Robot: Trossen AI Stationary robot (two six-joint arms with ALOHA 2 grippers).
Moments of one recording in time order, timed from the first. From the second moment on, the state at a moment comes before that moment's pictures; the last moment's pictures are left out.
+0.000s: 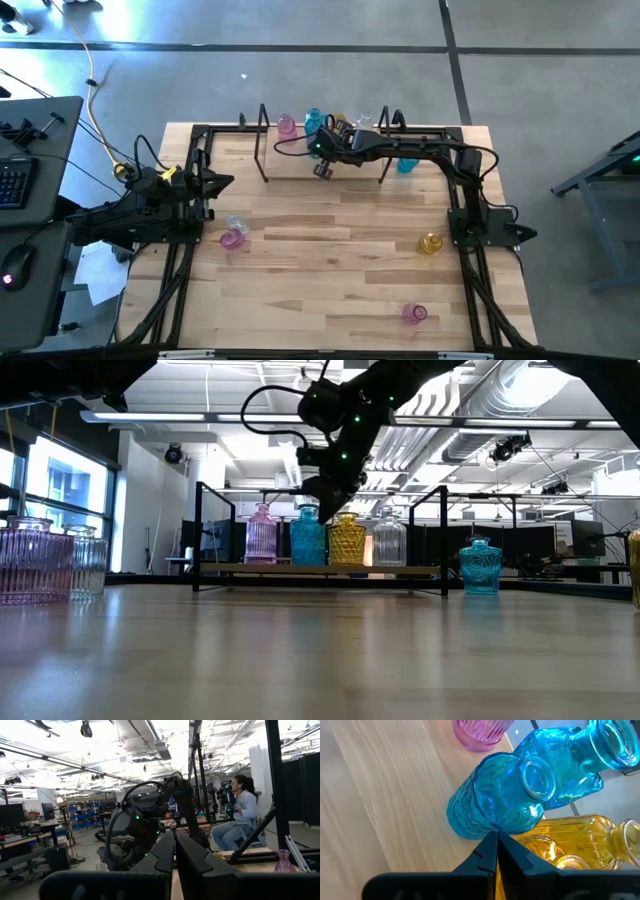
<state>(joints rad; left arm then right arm) 0.23 0.03 0.21 0.13 0.09 0.13 -0.30 2.02 1.66 -0.58 0.42 -0.11</state>
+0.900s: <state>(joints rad) 0.23 0.09 0.21 0.10 0.23 0.13 0.19 1.64 1.13 -0.22 0.33 0.07</state>
